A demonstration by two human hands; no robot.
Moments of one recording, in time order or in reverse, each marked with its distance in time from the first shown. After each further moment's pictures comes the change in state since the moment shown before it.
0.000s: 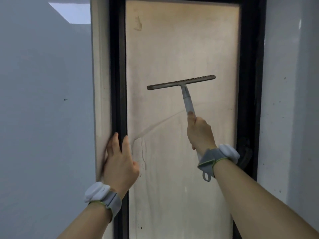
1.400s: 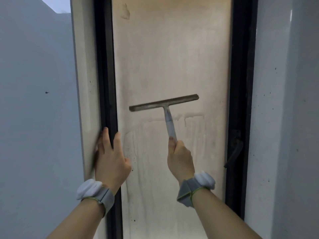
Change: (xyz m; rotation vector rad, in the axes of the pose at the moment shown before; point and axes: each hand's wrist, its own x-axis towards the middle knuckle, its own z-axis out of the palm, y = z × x) left_hand 0.000 -0.006 0.024 0.013 0.061 0.006; right_hand -0.071 0.054 0.059 0.015 -0.067 0.019
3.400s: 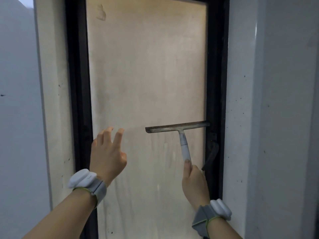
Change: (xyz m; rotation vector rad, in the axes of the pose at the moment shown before) left_hand 0.031 0.054 0.002 0.064 -0.017 0.192; right_hand -0.029 0.086 -0.065 -0.076 0.131 0.190
